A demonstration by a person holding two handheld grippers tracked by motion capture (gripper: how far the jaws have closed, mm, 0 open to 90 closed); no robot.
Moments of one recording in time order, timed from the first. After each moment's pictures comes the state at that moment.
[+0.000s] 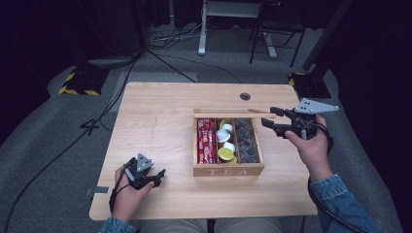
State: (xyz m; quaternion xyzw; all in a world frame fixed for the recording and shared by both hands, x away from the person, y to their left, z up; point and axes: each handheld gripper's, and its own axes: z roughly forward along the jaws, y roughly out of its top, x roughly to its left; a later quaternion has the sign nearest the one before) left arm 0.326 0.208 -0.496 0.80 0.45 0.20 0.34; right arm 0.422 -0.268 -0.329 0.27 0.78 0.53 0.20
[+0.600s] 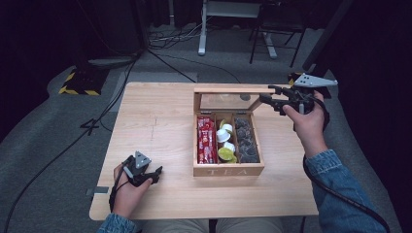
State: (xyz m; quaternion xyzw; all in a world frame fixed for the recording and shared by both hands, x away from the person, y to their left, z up) left arm 0.337 0.216 -0.503 0.79 0.47 0.21 0.33; right arm 0.471 -0.260 -0.296 0.29 0.76 0.55 0.19
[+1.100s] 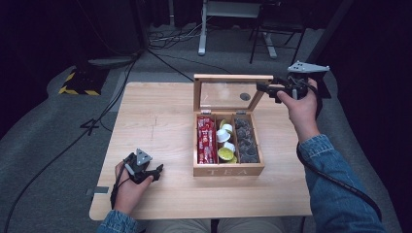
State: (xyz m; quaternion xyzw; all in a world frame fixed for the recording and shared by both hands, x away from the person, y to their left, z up) left arm 0.346 0.215 -0.503 0.79 0.47 0.21 0.33; right arm 0.506 -0.250 -0.285 0.32 0.76 0.53 0.20
